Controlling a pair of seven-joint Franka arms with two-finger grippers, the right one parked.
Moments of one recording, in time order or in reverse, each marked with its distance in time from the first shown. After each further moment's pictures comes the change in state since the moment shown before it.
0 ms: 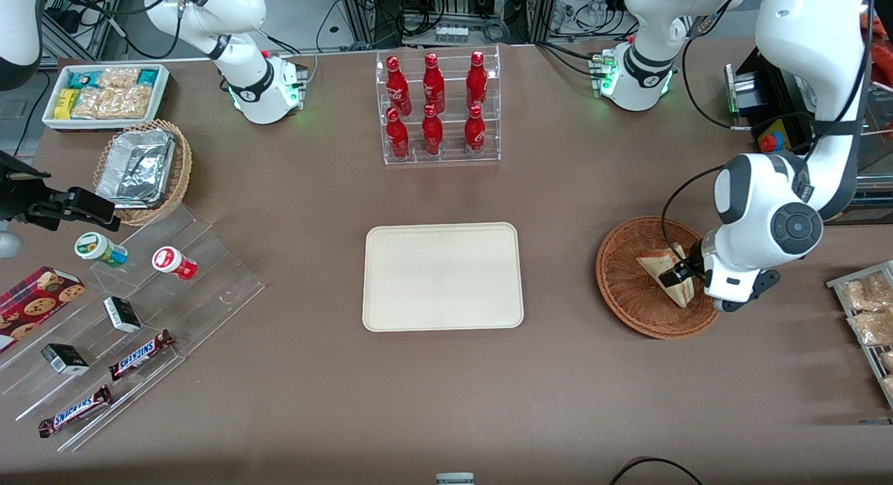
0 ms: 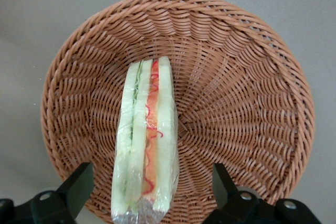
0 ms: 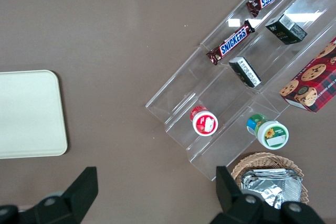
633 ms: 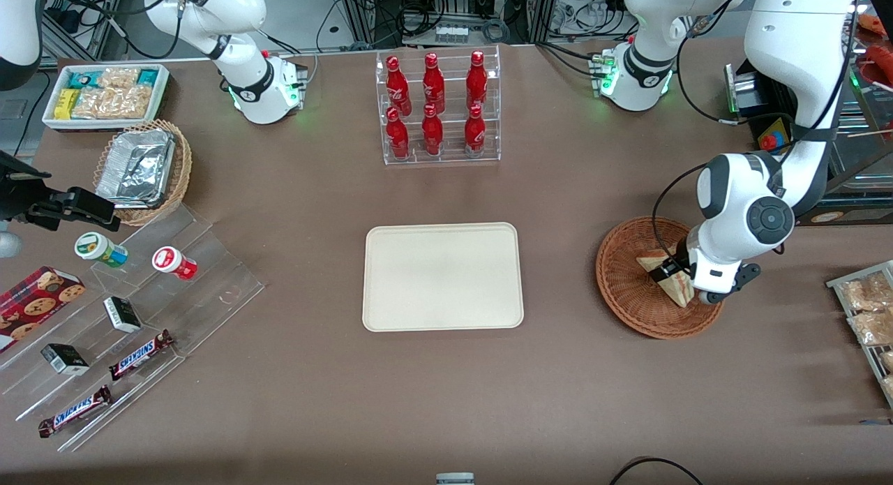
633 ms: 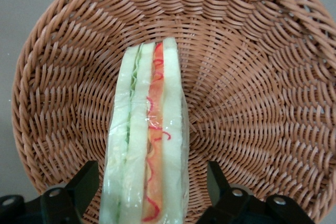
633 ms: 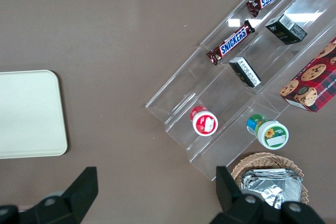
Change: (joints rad) arm 0.000 0.001 0.000 -0.128 0.000 0.155 -0.013
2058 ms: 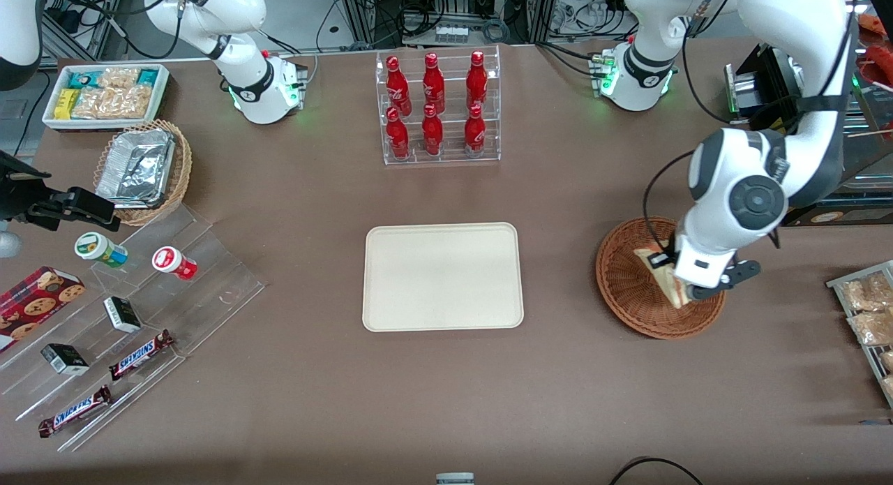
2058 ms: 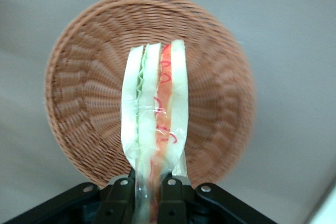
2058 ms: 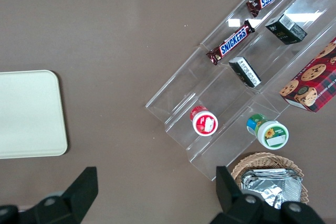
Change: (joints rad) arm -0.142 -0.094 -0.026 0.186 0.087 -0.284 -0.004
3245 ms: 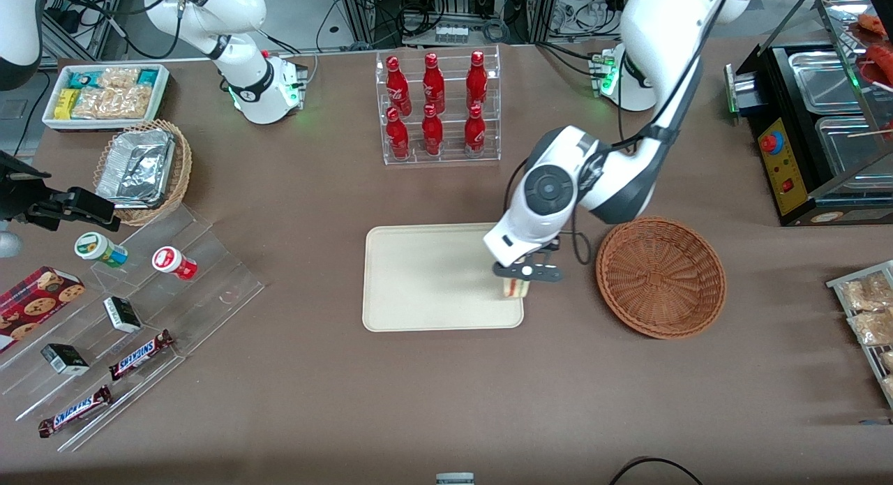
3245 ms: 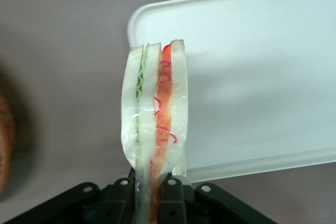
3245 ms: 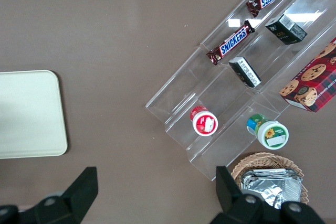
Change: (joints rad) arm -0.349 0.285 -0.069 0.311 -0.091 -0.011 0.144
